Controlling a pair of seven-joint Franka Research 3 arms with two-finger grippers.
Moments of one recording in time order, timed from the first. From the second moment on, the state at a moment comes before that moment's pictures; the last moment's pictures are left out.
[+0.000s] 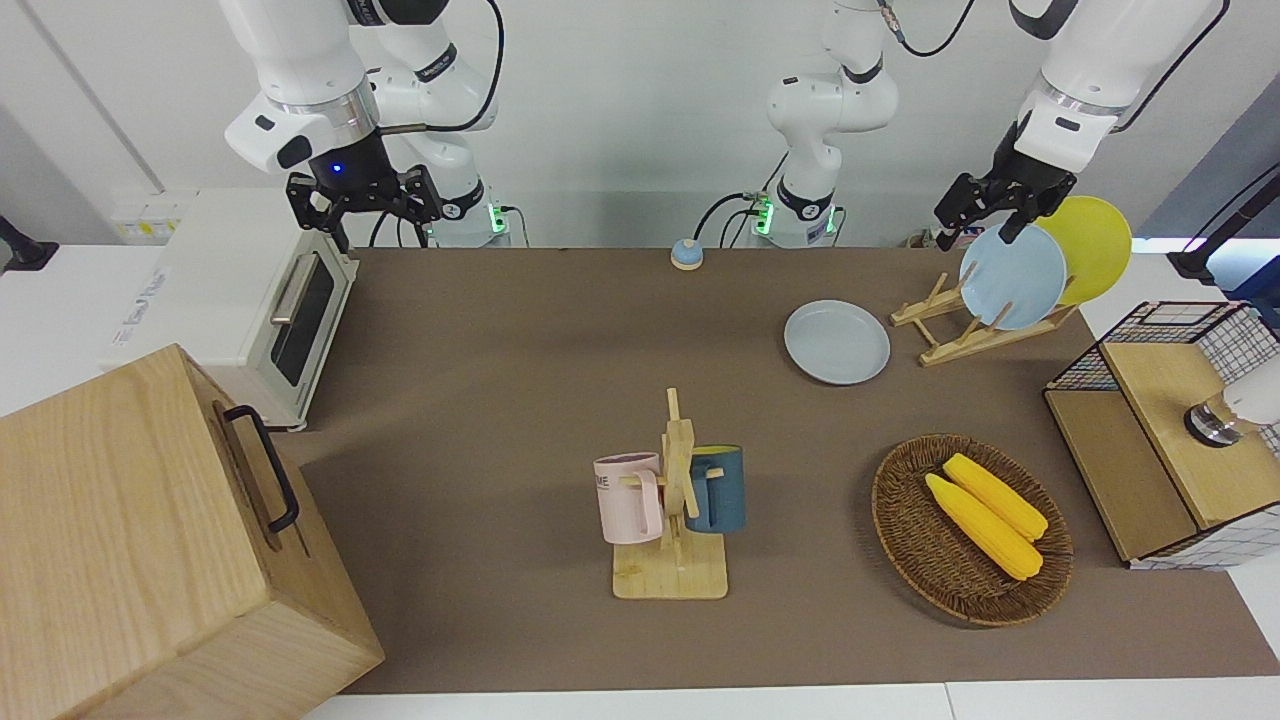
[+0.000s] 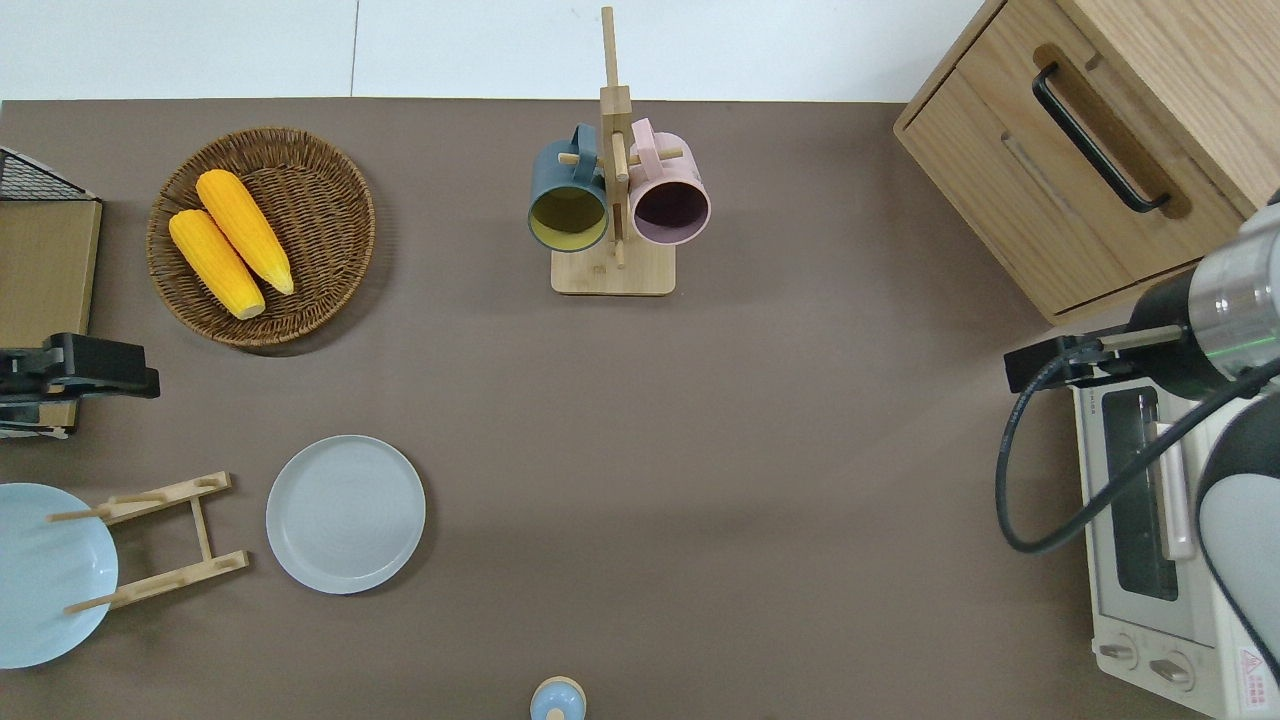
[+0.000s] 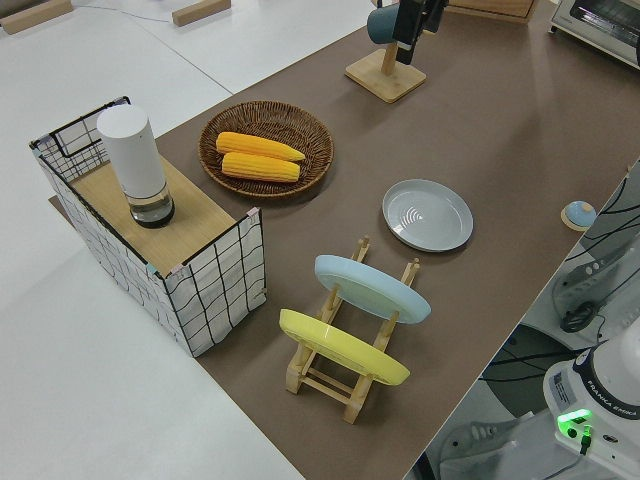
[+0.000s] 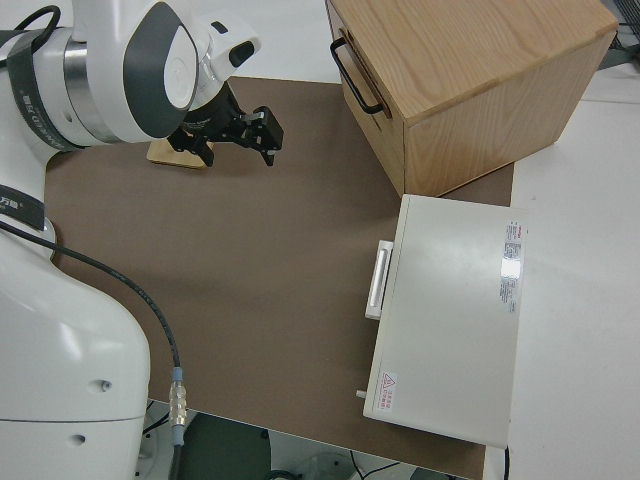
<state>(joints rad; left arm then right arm) 0.01 -0.06 0.02 -1.59 -0.06 1.54 -0.13 -0.15 0.02 0.28 -1.49 -0.02 1.48 0.04</state>
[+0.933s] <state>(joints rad) 0.01 -0.06 0.02 -1.59 -0.03 1.54 -0.18 -0.15 0.02 0.28 -1.49 -0.02 1.48 0.04</state>
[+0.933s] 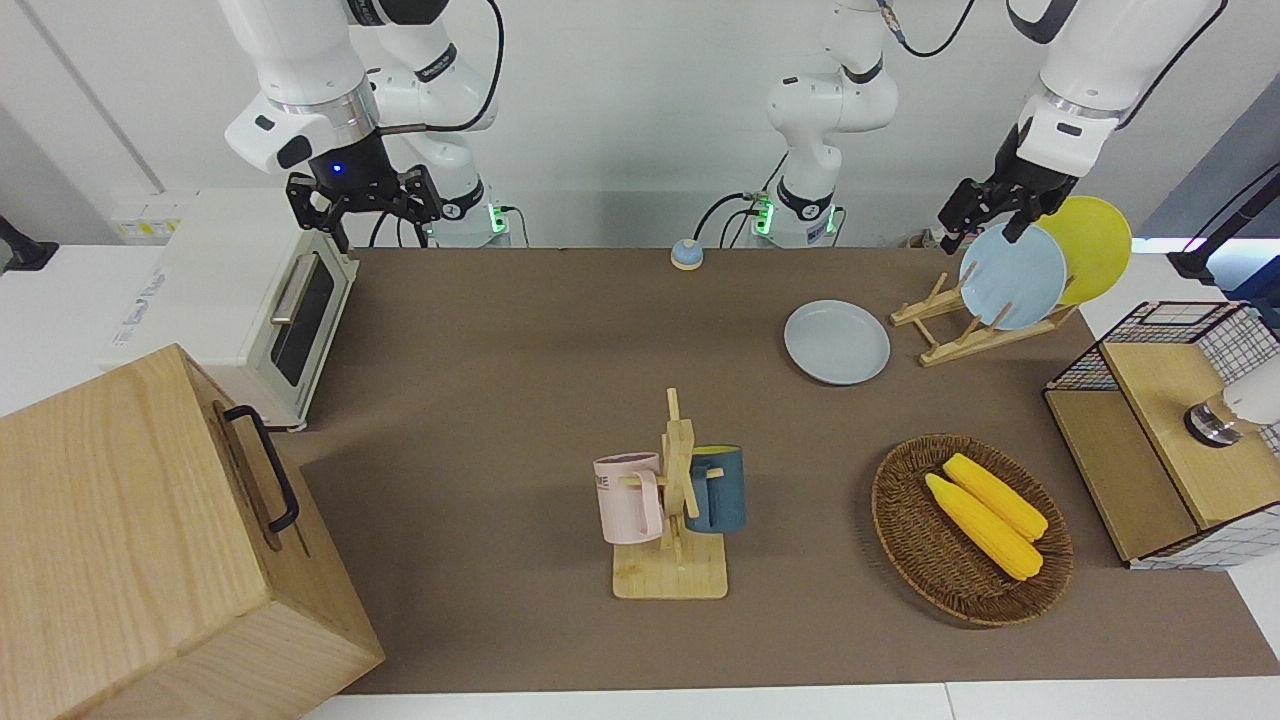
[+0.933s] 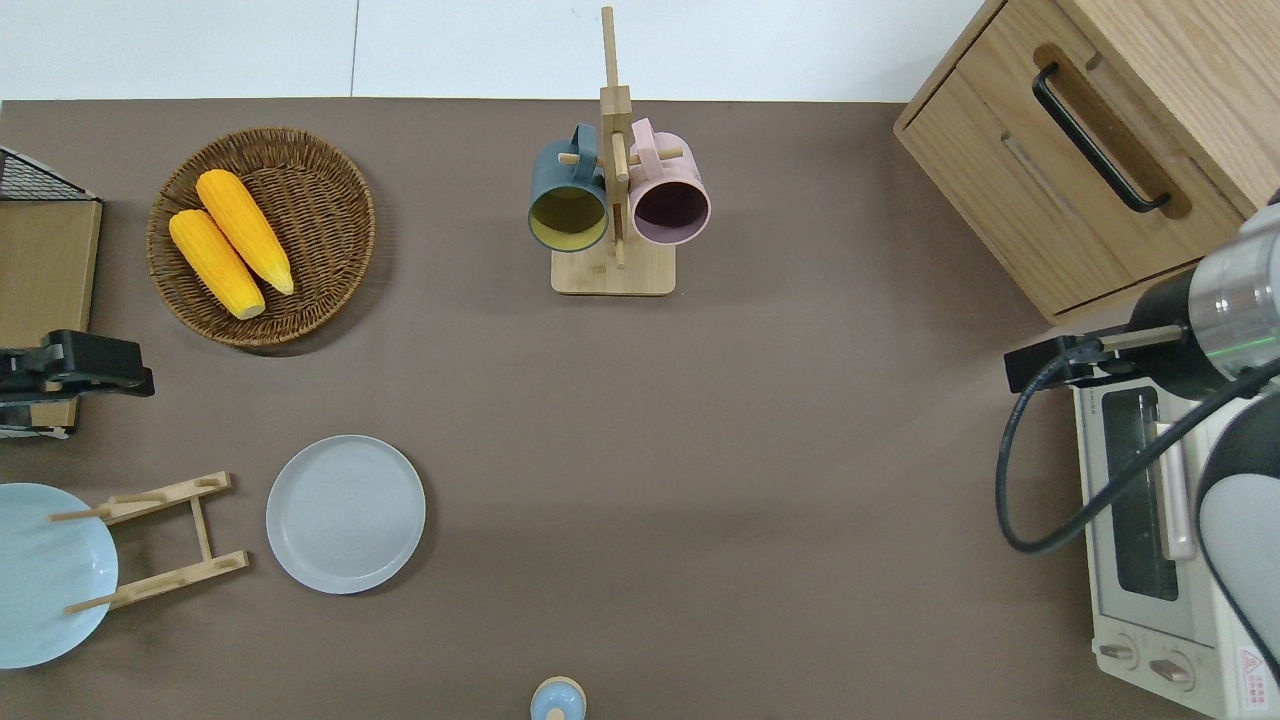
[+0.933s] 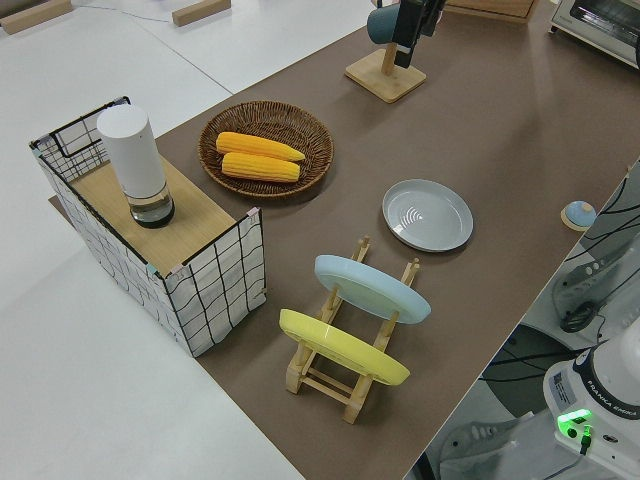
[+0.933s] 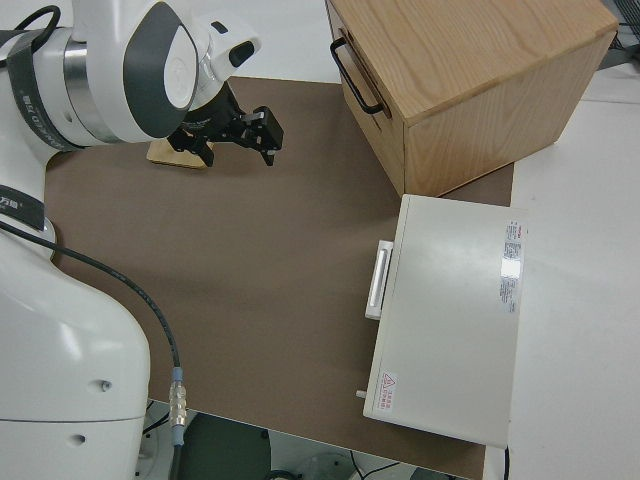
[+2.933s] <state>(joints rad) 0.01 -0.19 0.05 -2.22 0.05 2.02 -0.18 -0.15 0.02 0.28 -1.49 -0.02 1.48 0.04</state>
